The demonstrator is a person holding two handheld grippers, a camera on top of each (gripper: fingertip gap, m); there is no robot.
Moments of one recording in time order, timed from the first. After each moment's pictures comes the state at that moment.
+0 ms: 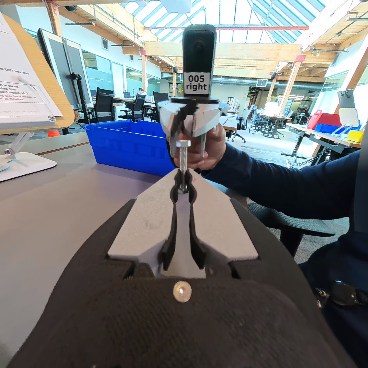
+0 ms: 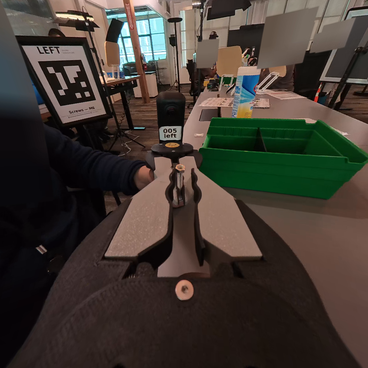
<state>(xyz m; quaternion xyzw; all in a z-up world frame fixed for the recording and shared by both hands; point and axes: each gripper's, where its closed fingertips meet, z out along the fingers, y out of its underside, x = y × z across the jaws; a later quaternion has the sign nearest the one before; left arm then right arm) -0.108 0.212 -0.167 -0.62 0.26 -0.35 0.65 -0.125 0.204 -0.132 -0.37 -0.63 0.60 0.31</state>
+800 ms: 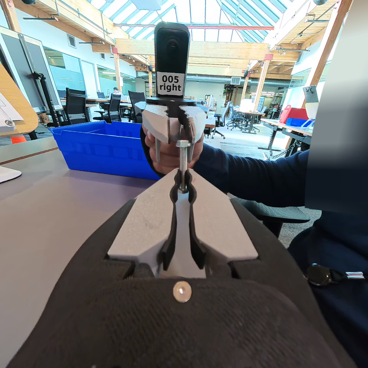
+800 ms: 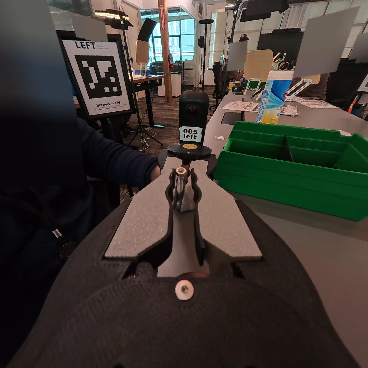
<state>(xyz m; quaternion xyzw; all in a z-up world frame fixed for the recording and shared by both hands) -0.090 0.194 -0.166 -0.60 0.30 -0.38 0.64 -0.117 0.181 -0.134 -0.32 -0.66 0.62 0.29</state>
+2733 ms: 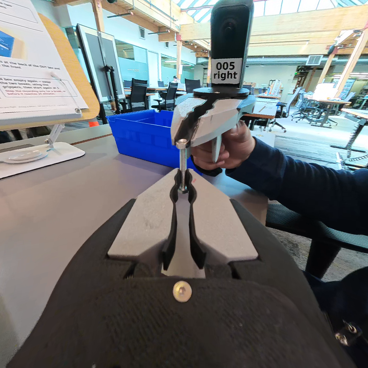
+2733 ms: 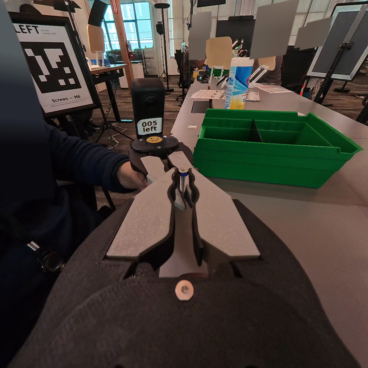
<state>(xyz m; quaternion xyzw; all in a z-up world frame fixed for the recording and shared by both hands) -0.095 0.219 -0.176 -0.66 0.22 -0.26 0.66 -0.117 0.199 -0.142 -0.39 -0.64 0.57 0.34</state>
